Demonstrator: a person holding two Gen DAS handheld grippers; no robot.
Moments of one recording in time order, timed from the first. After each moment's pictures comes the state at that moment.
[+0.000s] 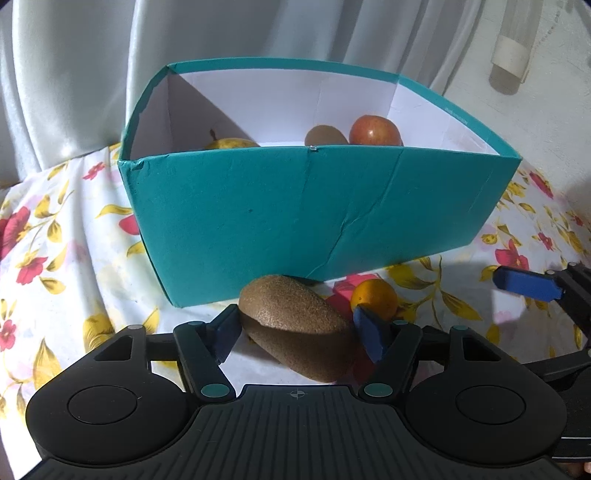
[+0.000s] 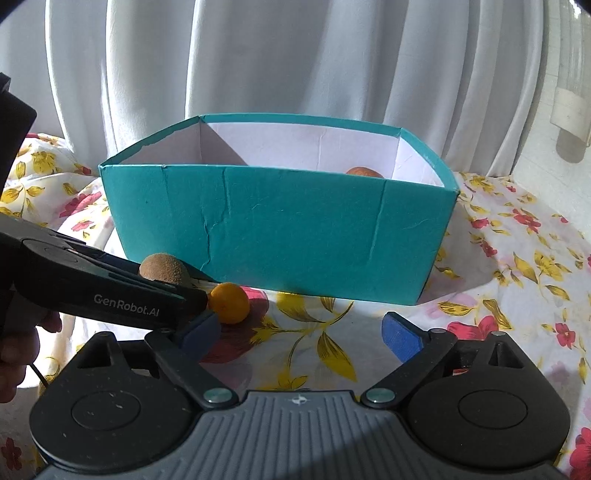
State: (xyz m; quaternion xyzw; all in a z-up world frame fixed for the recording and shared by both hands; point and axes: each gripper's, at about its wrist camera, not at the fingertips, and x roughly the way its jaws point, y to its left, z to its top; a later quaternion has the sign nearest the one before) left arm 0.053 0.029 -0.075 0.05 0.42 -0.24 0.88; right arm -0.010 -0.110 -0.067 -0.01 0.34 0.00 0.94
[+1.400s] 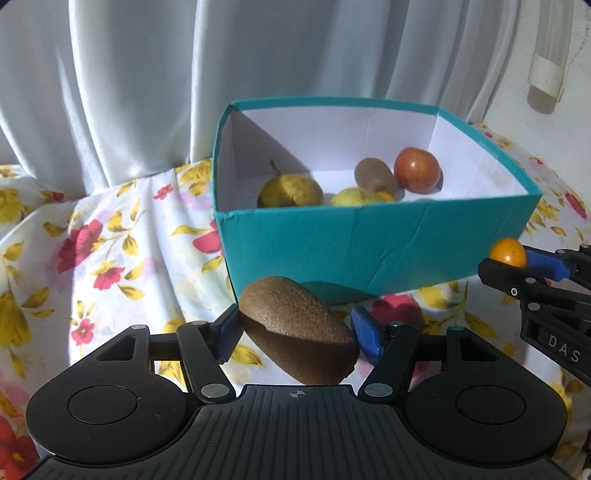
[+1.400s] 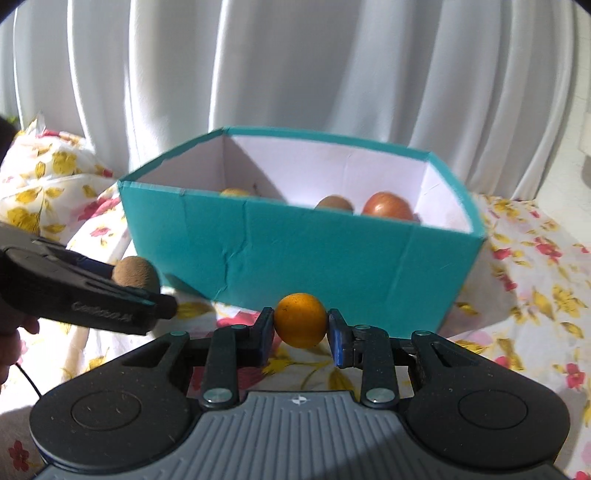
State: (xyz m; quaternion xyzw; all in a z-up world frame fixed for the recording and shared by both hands) left arm 0.038 0.045 -0.023 0.06 0.40 -0.15 0.90; right arm 0.001 -0.117 -0.039 -0.02 0.31 0.02 0.95
